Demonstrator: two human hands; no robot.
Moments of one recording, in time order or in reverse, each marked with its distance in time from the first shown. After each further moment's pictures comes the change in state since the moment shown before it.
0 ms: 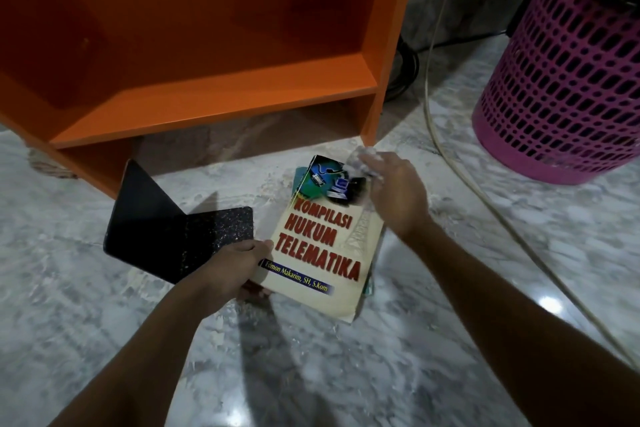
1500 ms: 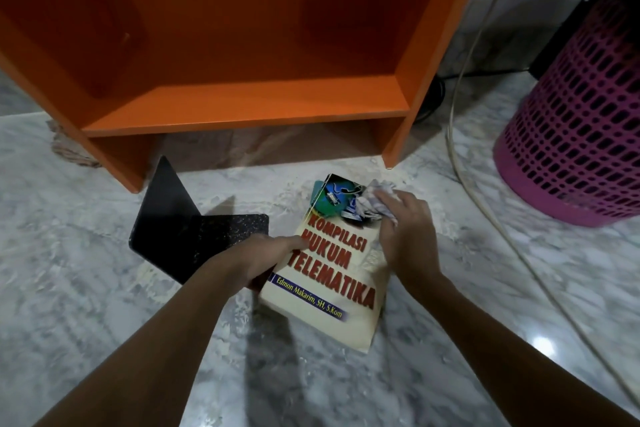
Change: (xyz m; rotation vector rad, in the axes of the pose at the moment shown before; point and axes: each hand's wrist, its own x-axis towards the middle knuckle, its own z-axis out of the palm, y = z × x) left_hand 0.008 0.032 -0.002 0.079 -0.097 -0.069; right_hand -0.034 -0.009 0.023 0.060 0.128 -0.084
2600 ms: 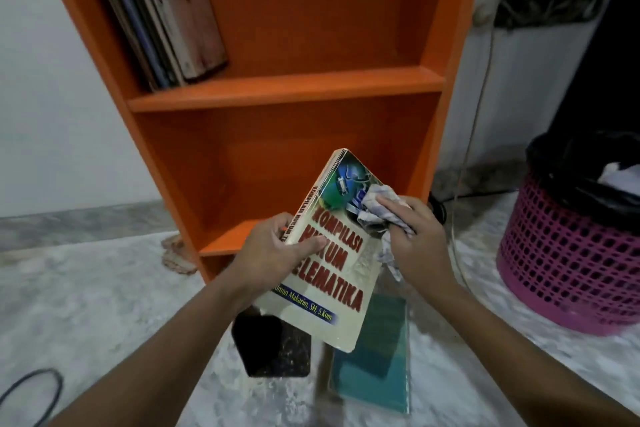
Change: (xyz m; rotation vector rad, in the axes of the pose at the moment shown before) left_hand -0.209 0.095 -0.050 -0.031 0.260 0.749; right_hand 0.085 -0.134 -0.150 0.596 0.132 -0.212
